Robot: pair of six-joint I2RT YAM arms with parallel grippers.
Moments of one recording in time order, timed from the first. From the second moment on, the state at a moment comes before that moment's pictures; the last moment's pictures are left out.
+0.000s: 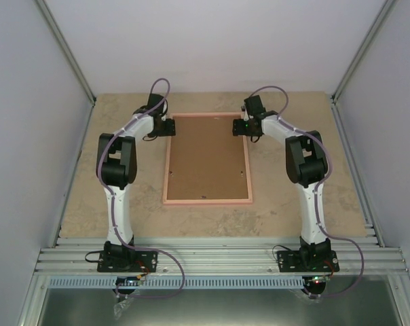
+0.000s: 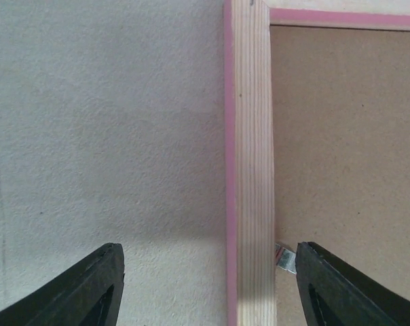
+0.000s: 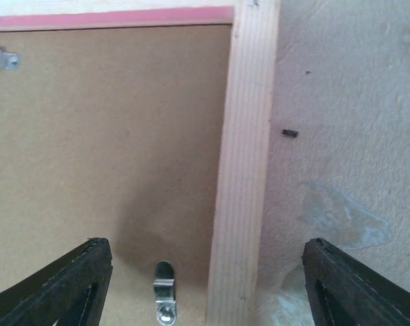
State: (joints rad) left arm -0.16 2.22 1.70 -0.54 0.01 -0.20; right arm 0.34 2.30 1.78 -0.46 -0.06 0.28
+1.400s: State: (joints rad) left arm -0.17 2.23 1.70 -0.53 0.01 -0.21; right arm 0.34 2.27 1.75 -0.51 0.01 0.30
